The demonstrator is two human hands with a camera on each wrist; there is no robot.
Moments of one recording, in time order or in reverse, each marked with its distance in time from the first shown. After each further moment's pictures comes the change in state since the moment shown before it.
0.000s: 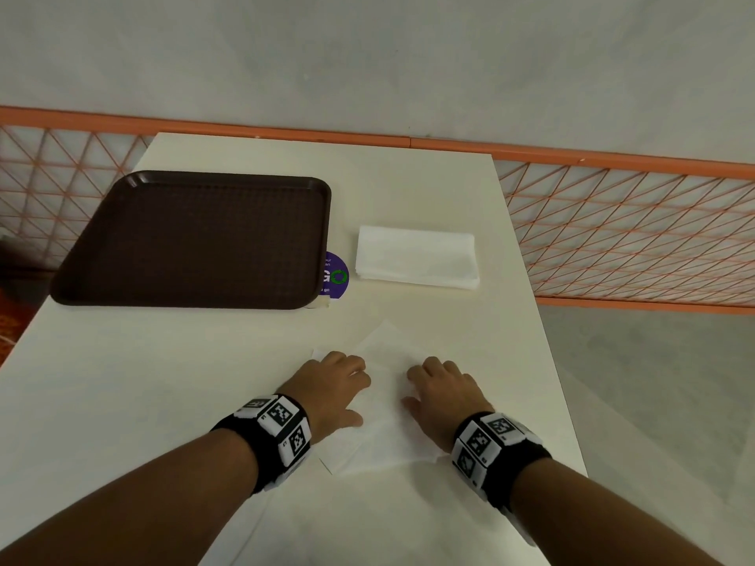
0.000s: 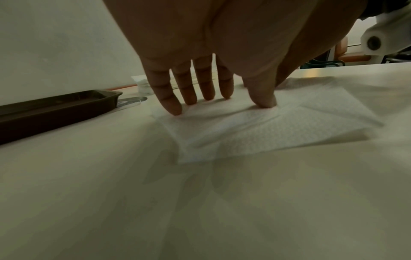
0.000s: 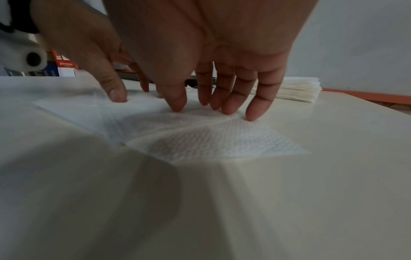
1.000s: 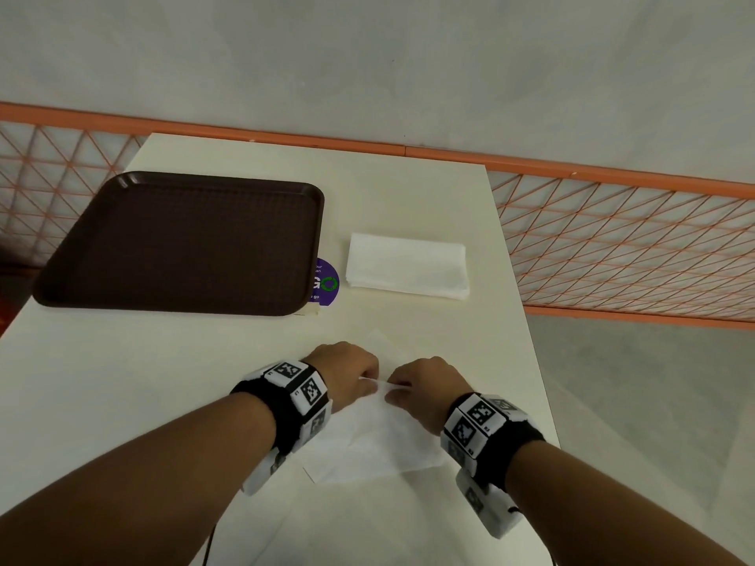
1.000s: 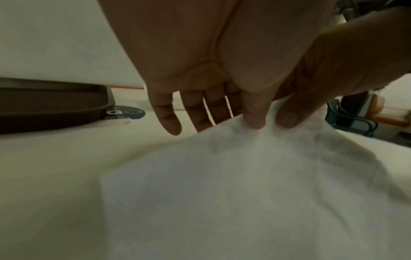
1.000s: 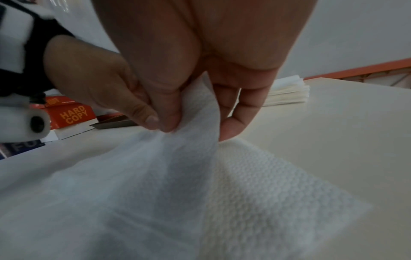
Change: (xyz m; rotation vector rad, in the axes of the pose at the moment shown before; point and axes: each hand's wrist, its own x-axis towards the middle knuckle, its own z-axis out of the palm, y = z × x) left_hand 0.035 0.014 -0.038 -0.266 -0.014 -0.142; right_hand 0.017 0.007 -0.032 0.332 -0.090 0.013
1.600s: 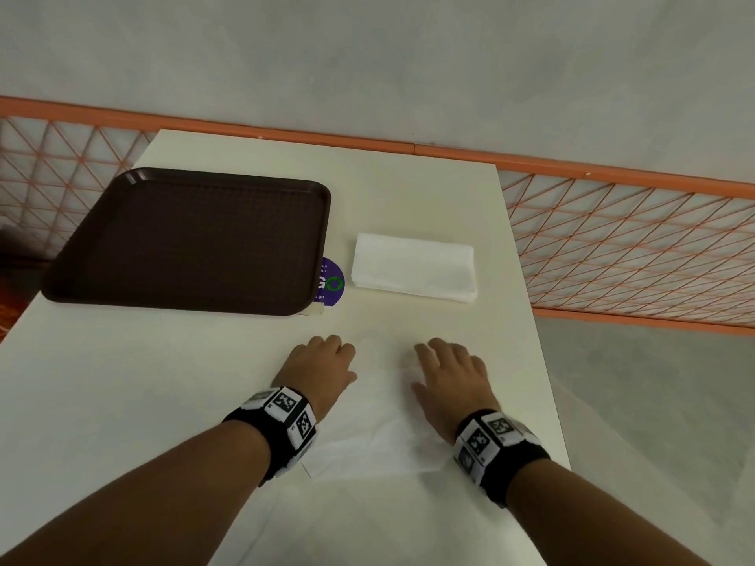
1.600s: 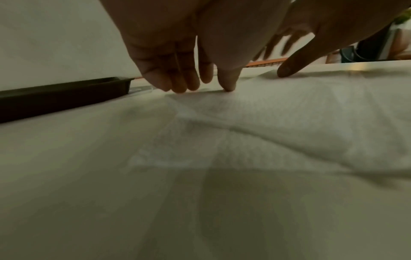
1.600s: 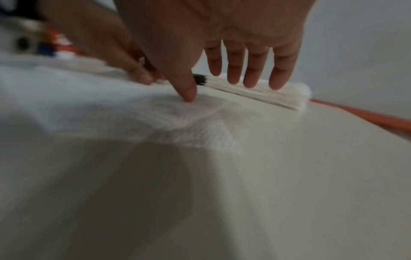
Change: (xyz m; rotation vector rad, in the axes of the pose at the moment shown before) left_hand 0.008 -0.031 0.032 0.307 0.268 -0.127; right_hand 0.004 0.028 0.016 -0.397 0.307 -0.028
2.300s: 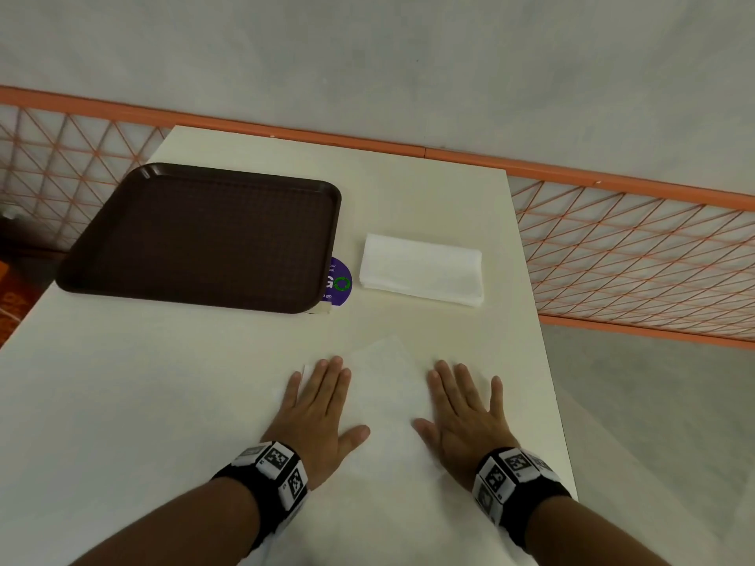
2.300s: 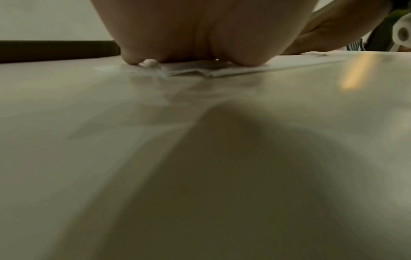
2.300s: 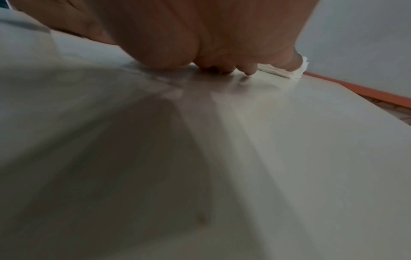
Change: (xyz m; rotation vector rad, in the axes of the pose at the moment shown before) left_hand -0.060 0.005 0.064 -0.147 -0.048 0.004; right_hand -0.033 0.020 0.040 -0.089 -0.177 -0.033
